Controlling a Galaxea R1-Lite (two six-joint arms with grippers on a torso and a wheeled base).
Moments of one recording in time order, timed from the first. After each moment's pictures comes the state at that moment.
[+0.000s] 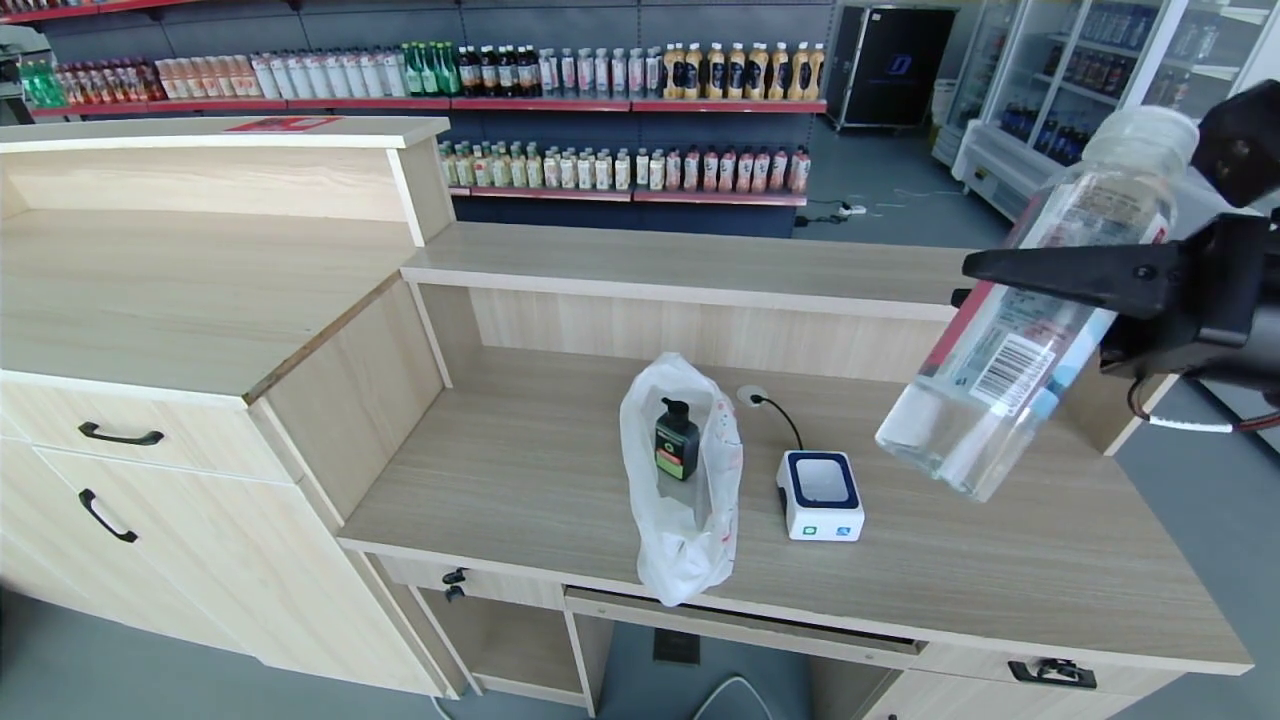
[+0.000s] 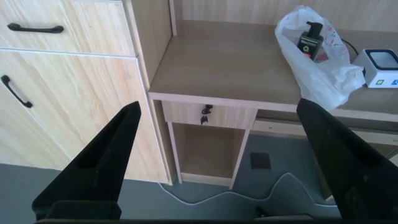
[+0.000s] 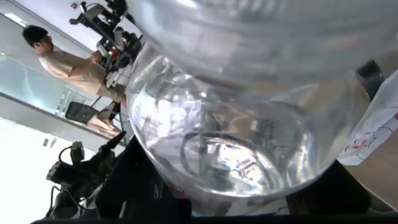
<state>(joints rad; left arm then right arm) 0.00 0.00 0.00 0.00 -0.06 0.01 0.25 1.31 -0.92 -0.37 0.76 0.51</state>
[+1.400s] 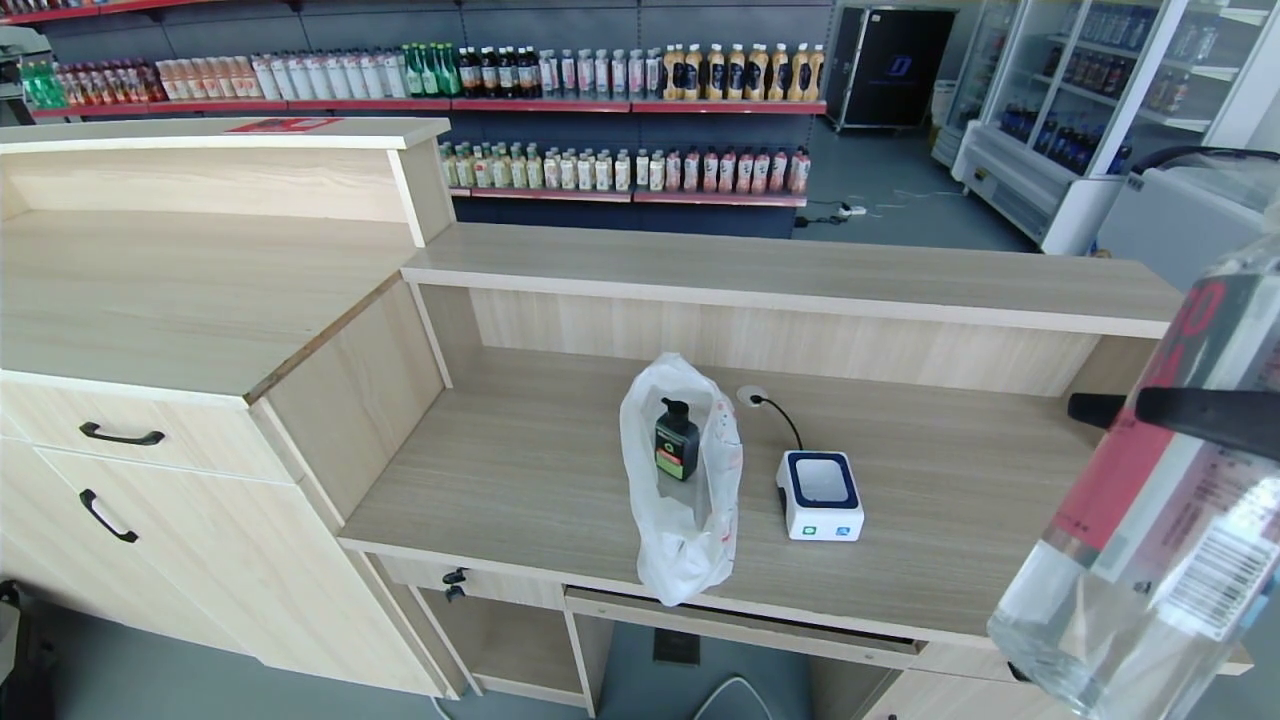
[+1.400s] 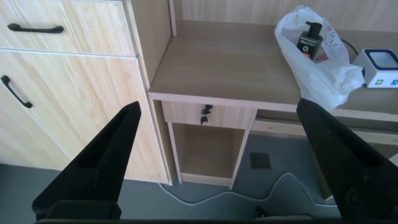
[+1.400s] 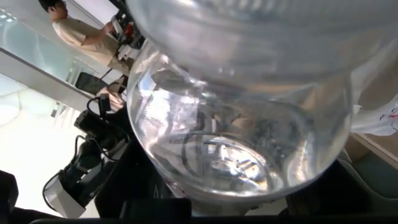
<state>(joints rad) 0.00 0.00 0.00 0.00 -0.06 0.01 0.39 1.02 -0.78 -0.19 0.70 0.45</state>
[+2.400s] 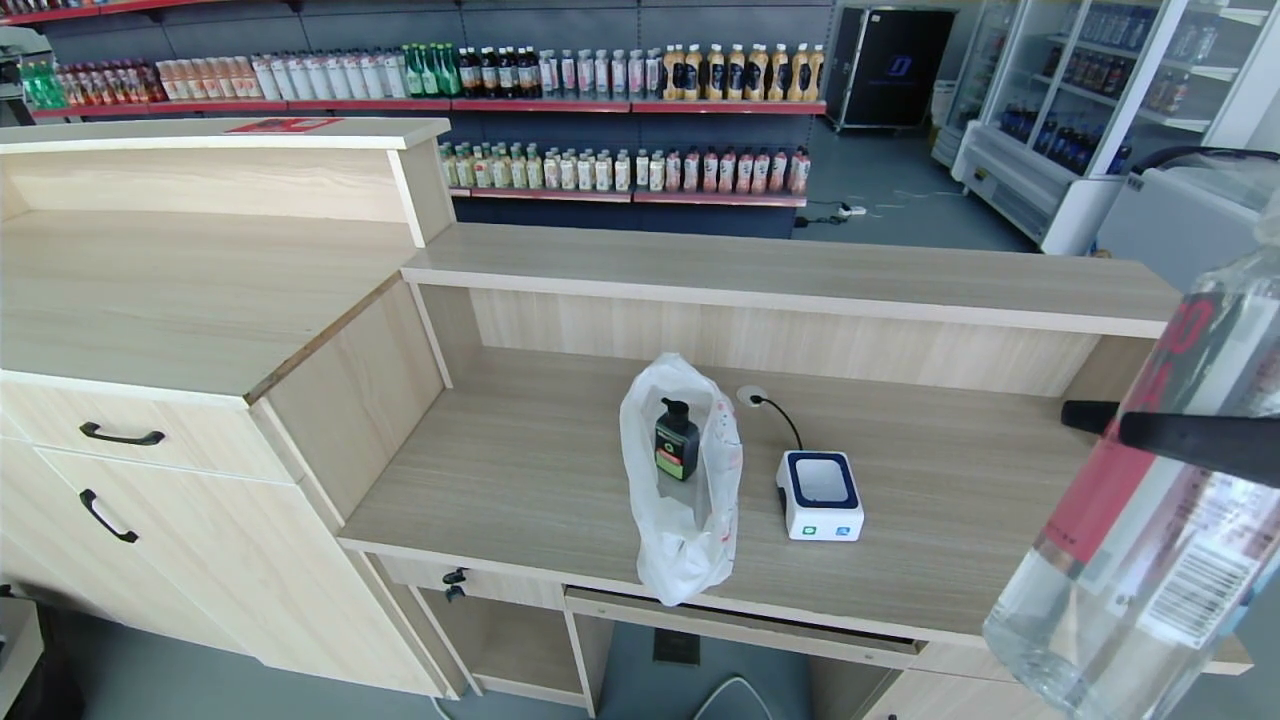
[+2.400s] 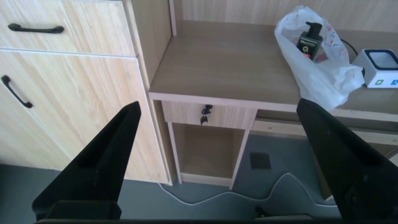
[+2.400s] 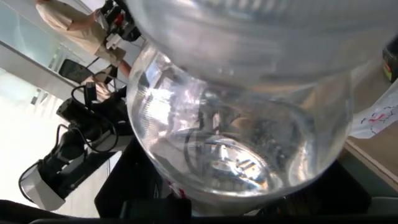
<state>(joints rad) 0.00 0.00 0.00 0.00 -0.06 0.01 0.38 1.04 -0.79 -0.16 0.70 0.34</state>
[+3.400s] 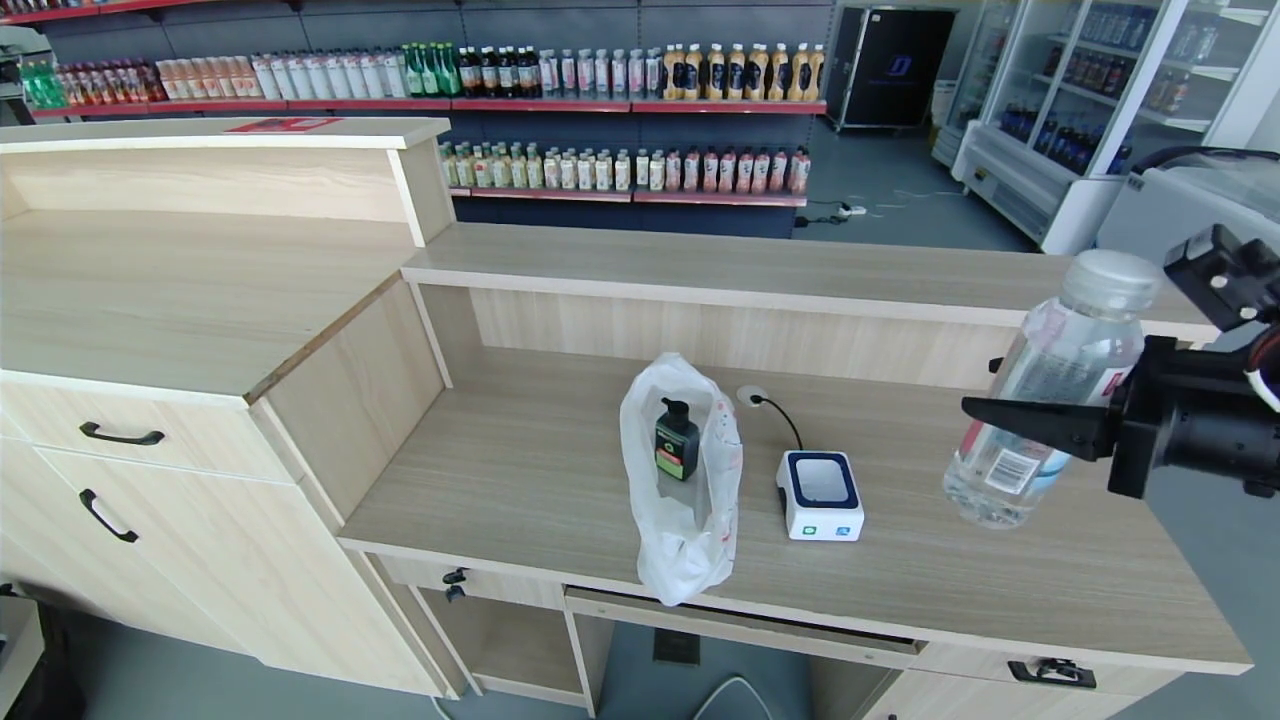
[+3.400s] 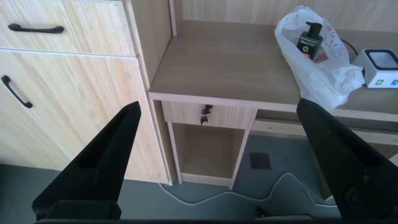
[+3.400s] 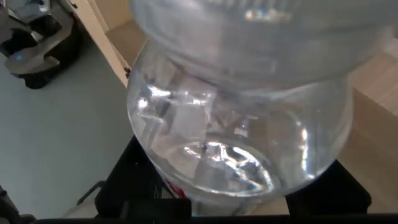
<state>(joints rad) 0.00 0.00 0.00 0.00 -0.06 0.01 0.06 1.36 -0.74 -0.38 0.65 -0.34</state>
